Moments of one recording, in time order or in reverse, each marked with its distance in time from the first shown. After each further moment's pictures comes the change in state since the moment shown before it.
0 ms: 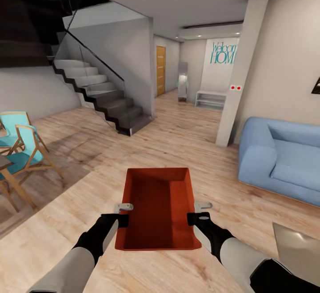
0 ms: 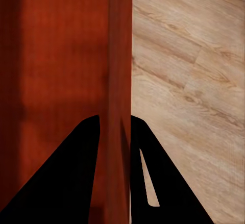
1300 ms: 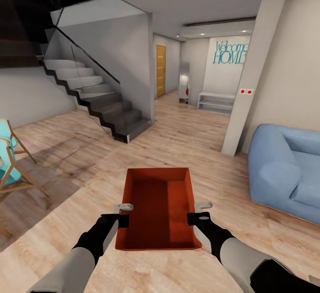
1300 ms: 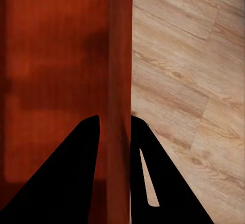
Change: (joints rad) left arm 0.000 -0.004 0.009 0.003 -0.013 -0.004 -0.003; right arm 0.000 -0.001 -0.004 0.000 0.006 0.000 0.000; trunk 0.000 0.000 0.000
